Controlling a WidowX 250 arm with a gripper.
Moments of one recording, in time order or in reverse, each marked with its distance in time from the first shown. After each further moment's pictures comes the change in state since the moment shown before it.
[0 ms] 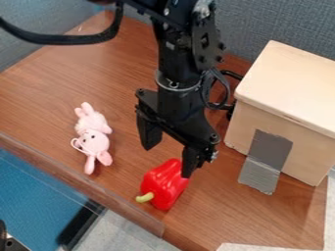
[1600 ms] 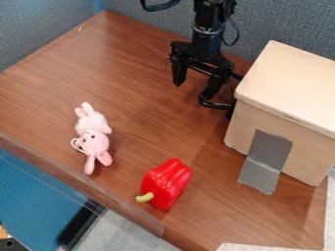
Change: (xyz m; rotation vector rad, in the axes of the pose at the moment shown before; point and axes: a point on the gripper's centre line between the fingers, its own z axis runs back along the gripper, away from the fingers) arm 0.150 0.095 -0.061 0.065 0.000 0.196
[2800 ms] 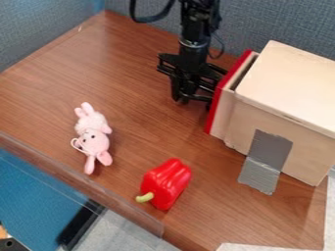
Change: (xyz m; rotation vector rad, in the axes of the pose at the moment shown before) arm -0.019 0.026 -0.016 0.050 0.057 0.034
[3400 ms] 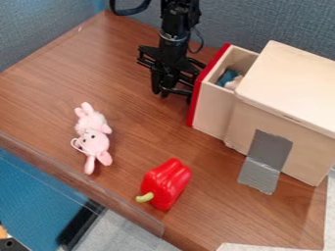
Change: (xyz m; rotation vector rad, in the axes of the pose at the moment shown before) arm -0.010 0.029 -0.001 0.057 0.025 0.021
